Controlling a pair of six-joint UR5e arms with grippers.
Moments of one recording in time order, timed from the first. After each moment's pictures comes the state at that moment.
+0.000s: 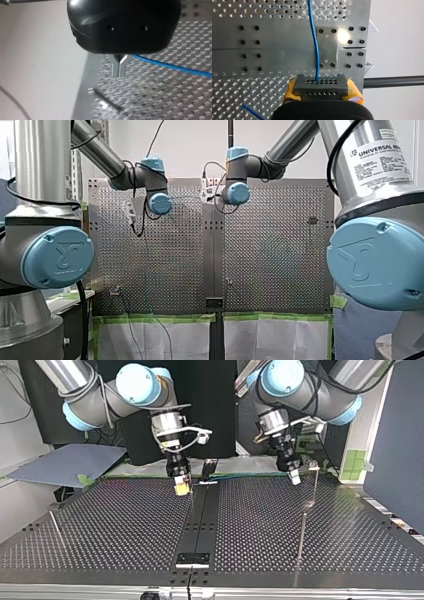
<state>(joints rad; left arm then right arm) -0.39 -1.56 -2.01 -2.41 -2.31 -1.65 2.31 -1.27 1.57 -0.46 1.69 1.52</state>
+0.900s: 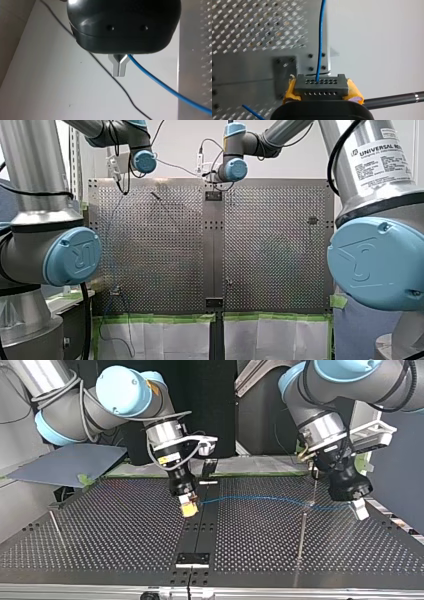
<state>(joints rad) -0.23 -1.35 -1.81 -2.62 -2.19 -1.63 2.32 -1.28 1.34 -0.27 1.58 1.60</state>
